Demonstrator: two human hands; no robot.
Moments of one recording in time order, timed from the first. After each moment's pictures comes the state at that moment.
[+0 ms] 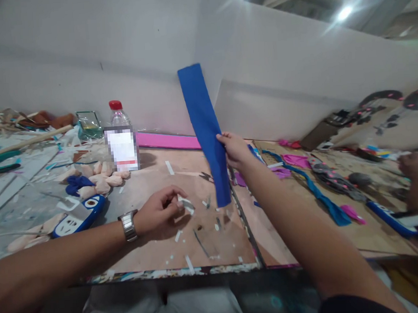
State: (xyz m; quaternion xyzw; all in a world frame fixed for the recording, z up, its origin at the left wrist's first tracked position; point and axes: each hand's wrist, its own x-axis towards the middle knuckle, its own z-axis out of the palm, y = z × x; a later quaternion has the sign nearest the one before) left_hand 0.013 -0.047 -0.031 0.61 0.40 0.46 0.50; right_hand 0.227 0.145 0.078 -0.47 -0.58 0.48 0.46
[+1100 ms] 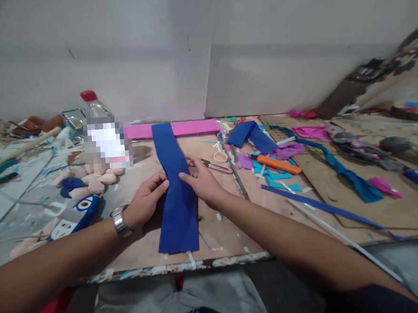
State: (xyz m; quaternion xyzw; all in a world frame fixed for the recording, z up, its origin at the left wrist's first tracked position) left_hand 0.009 -0.040 -0.023 0.52 0.45 0.50 0.52; right_hand 0.187 0.031 -0.023 -0.38 -0.54 0.63 0.41
